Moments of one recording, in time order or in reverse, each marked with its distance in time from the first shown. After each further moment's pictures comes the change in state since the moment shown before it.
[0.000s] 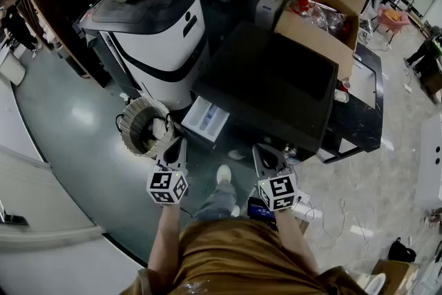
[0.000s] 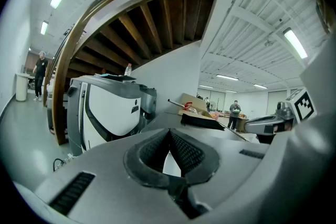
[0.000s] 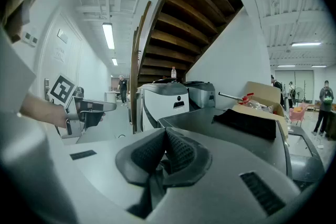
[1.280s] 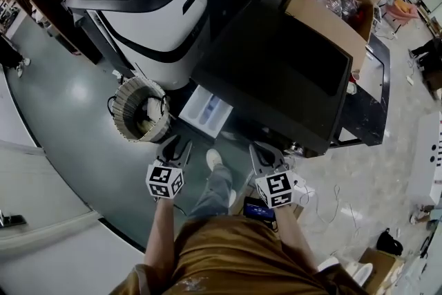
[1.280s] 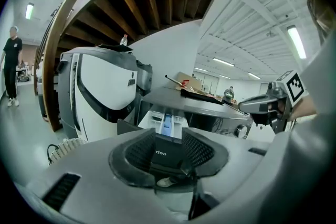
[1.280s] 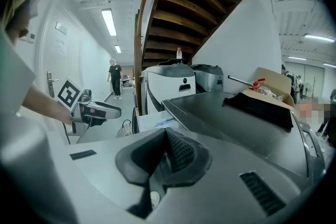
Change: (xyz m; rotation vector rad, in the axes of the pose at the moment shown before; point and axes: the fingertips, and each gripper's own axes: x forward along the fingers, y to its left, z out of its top) left arm 0.045 0.033 -0.097 -0.010 0.230 -0.100; right arm 0.057 0.000 -0.050 -0.013 0.170 0.072
